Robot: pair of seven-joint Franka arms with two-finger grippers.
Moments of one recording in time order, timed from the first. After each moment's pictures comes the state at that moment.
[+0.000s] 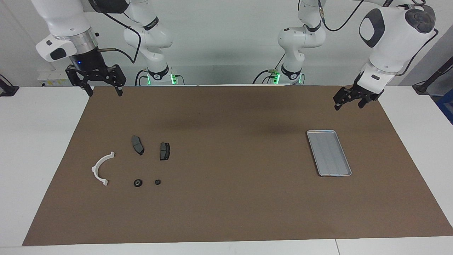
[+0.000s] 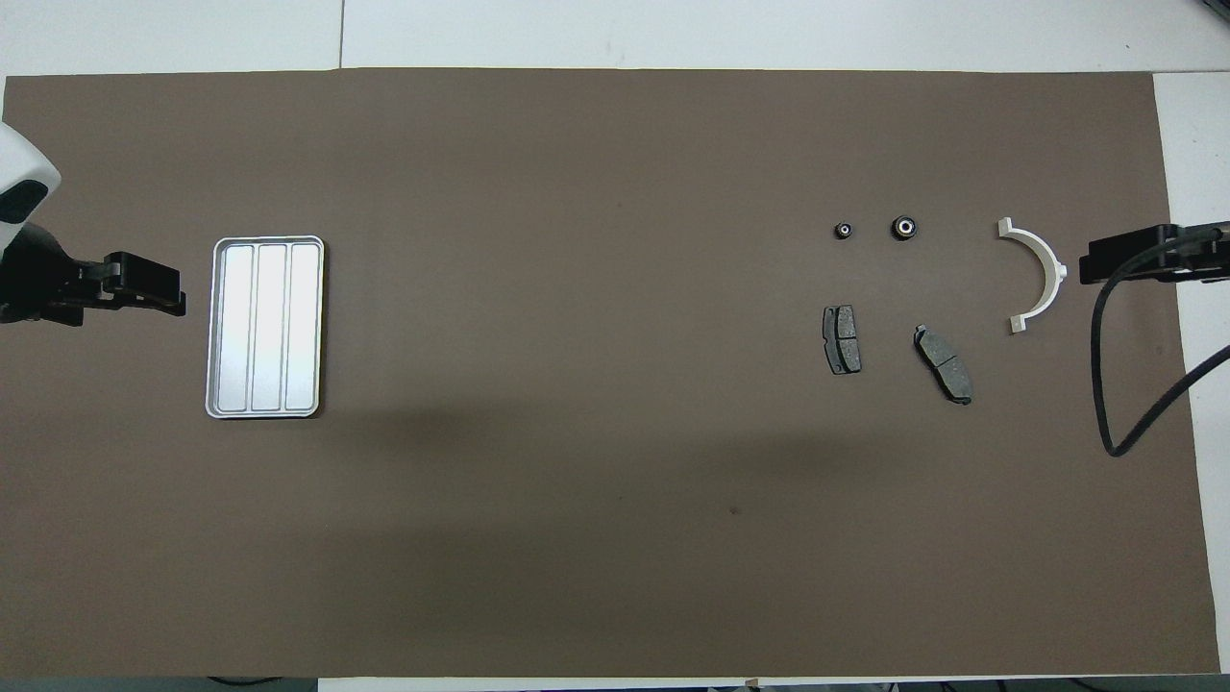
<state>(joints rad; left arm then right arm) -0.03 0.01 -0.01 -1.68 -0.01 1.65 -0.06 -0.11 -0.04 0.11 -1.57 -0.01 1.61 0.01</state>
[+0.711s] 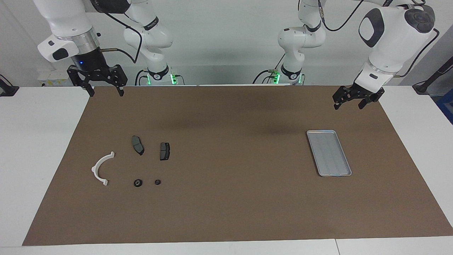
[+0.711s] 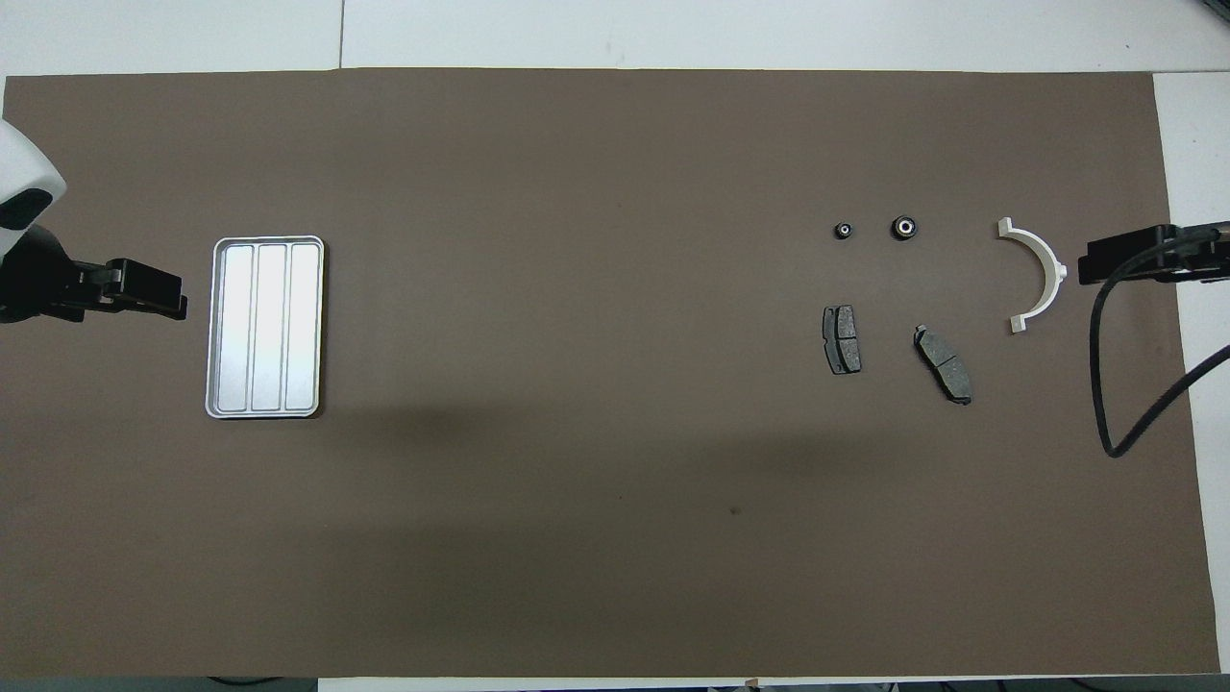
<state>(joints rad) -0.03 0.01 -0.01 -1.68 -0.01 1.65 0.02 -0.10 -0.04 0.11 -1.57 -0.01 1.61 0.01</state>
